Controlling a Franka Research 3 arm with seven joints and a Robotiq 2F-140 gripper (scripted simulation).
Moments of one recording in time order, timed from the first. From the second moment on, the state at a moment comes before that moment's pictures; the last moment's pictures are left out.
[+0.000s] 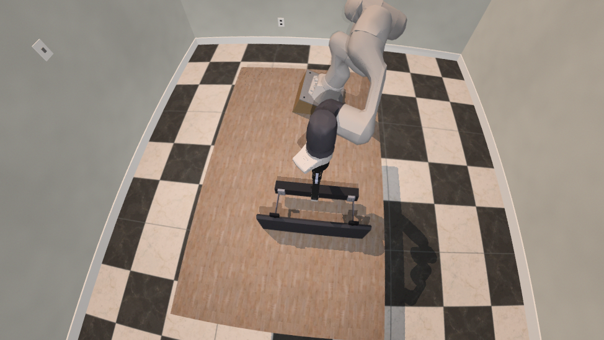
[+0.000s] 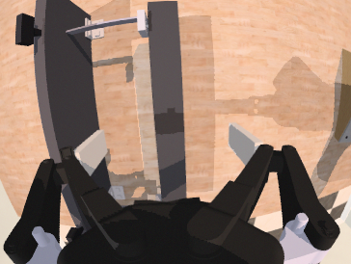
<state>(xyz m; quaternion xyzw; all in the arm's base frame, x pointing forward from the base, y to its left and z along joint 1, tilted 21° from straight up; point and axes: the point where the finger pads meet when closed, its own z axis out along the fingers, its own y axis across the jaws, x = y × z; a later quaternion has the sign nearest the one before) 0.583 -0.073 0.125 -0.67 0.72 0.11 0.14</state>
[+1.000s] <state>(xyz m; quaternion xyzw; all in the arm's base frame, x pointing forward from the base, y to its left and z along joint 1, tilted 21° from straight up) 0.481 -0.064 0.122 -0.66 0.73 0.12 0.13</state>
